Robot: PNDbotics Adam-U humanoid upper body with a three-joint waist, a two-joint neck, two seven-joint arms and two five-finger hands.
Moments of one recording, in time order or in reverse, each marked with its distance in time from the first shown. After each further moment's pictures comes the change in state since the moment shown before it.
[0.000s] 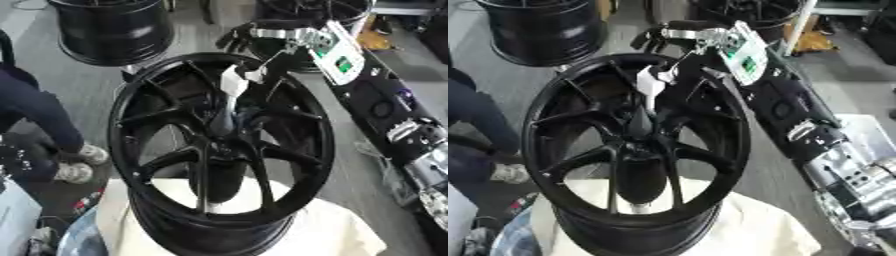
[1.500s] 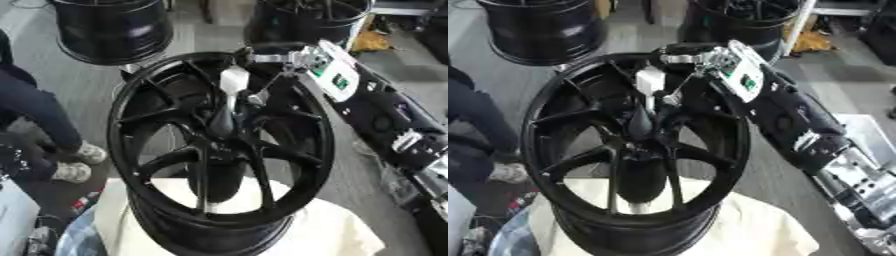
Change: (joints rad) left arm -0.006 0.008 -0.001 0.000 -0.003 0.002 -0.006; right arm 0.034 -0.022 0.133 0.007 0.033 -0.065 -0.065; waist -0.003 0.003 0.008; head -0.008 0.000
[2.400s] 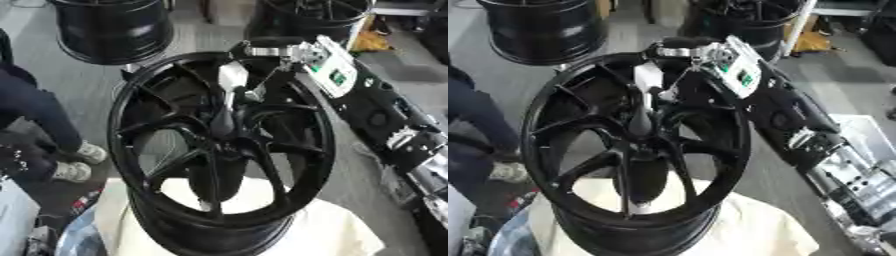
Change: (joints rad) left arm 0.000 0.000 0.000 0.000 -0.004 0.002 -0.002; right arm -0.028 0.014 -0.083 -0.033 -0.063 0.049 0.049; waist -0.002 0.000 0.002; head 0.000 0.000
